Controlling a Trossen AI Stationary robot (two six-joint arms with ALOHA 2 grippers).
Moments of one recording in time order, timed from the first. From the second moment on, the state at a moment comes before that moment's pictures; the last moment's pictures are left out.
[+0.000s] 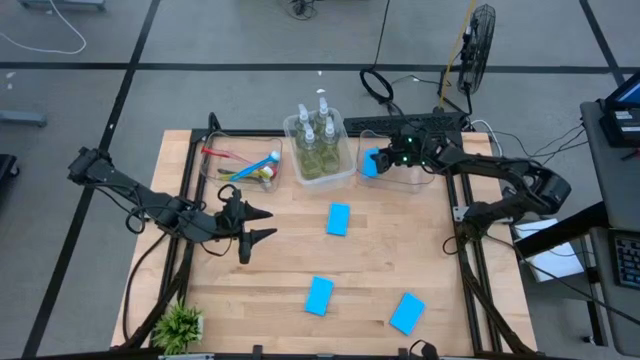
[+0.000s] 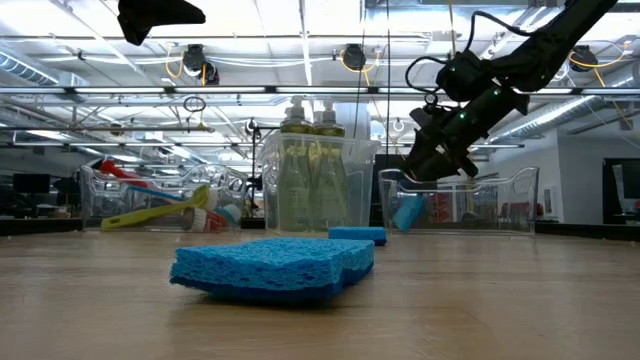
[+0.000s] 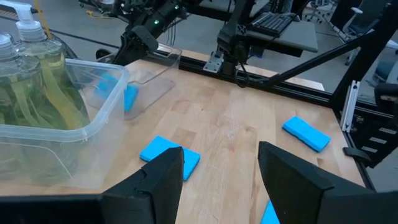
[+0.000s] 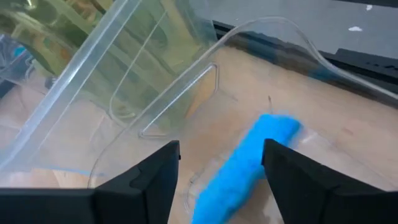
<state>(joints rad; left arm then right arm) -0.47 0.95 0.70 -0.10 -0.63 -0.41 -0.73 1.35 0.64 0.09 -0.18 0.37</state>
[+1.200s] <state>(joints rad) -0.47 0.96 0.70 -0.18 -0.63 -0.51 -0.56 0.95 0.64 0.04 -0.58 0.43</state>
